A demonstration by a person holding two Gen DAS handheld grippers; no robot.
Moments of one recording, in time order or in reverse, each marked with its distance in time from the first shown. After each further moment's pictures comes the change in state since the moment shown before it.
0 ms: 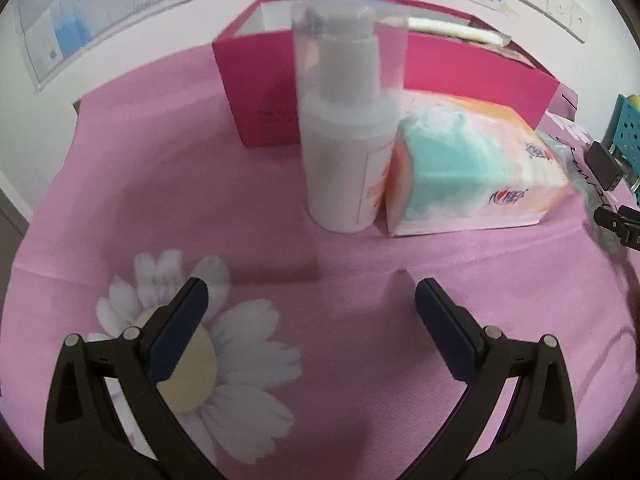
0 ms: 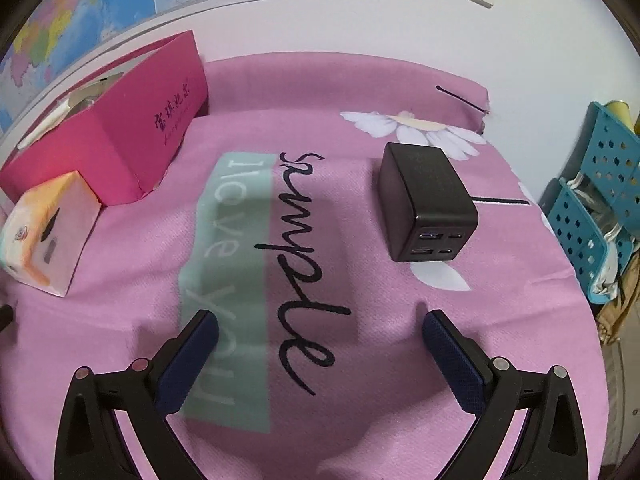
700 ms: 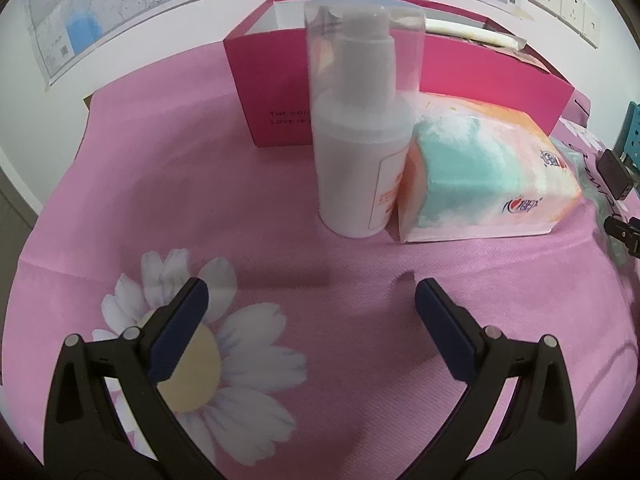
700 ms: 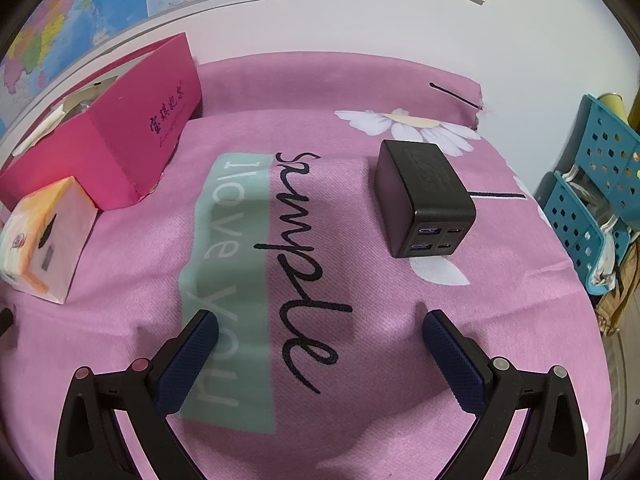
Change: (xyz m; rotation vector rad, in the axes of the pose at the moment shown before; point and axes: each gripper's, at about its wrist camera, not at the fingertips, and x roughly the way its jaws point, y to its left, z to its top) left arm 0.003 -0.004 0.006 -0.037 0.022 0.029; right arm -0.001 0.004 0.000 0.027 -0.001 -0.024
